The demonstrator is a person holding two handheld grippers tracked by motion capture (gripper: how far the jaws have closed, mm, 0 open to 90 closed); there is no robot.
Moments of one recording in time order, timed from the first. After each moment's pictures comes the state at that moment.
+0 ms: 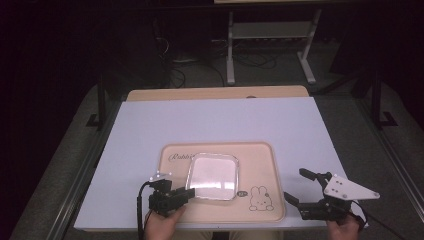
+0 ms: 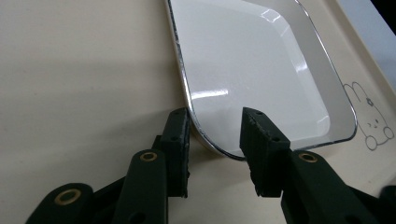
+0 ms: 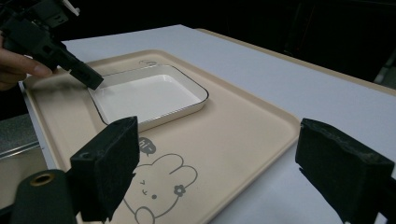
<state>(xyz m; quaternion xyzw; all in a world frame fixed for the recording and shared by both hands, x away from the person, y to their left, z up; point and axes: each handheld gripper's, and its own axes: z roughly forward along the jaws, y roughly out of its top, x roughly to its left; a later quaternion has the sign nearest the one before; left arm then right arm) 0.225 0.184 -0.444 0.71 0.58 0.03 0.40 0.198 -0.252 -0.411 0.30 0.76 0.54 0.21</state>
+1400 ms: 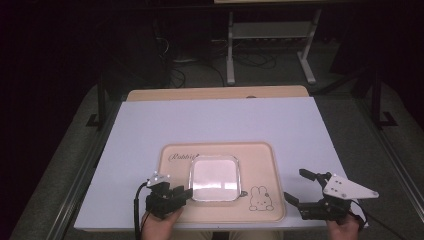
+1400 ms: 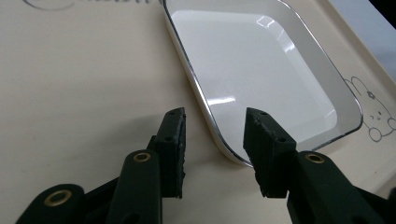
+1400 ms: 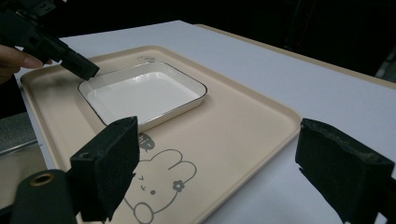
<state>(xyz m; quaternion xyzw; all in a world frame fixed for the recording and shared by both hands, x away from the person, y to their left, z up) 0.220 0.191 -0.438 0.72 0.55 0.07 0.41 0.200 -0.253 -0.413 0.30 0.76 0.54 0.20</state>
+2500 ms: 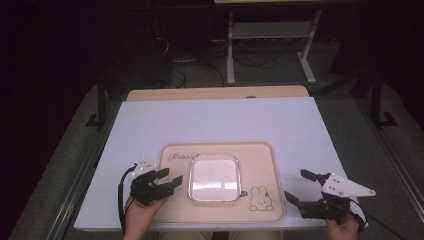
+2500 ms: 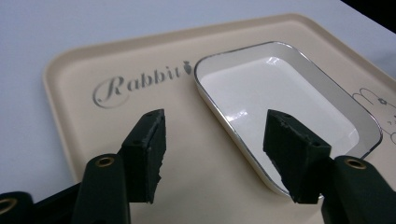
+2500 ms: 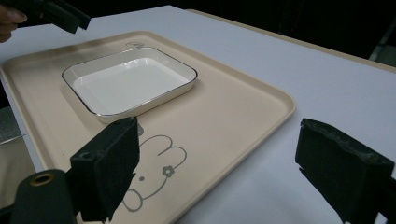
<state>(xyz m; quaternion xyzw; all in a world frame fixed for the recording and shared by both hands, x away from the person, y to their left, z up) 0.243 0.226 -0.414 0.76 0.46 0.14 0.44 0.203 -0.255 -0.419 0.32 0.77 0.51 0.20</state>
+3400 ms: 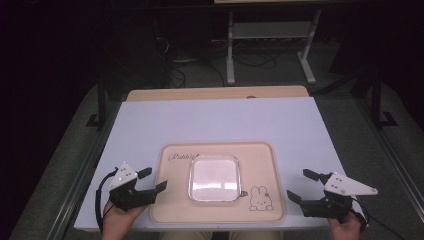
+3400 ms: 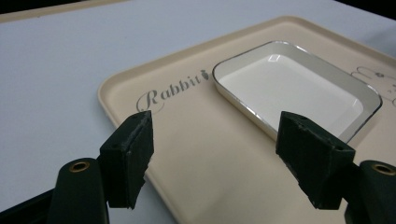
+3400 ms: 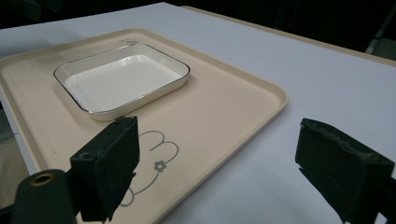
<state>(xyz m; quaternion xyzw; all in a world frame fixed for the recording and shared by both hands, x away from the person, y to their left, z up) 0.225 0.269 -0.411 0.78 0.39 0.18 0.45 0.206 -0.262 -0.421 0.33 0.77 0.51 0.20</state>
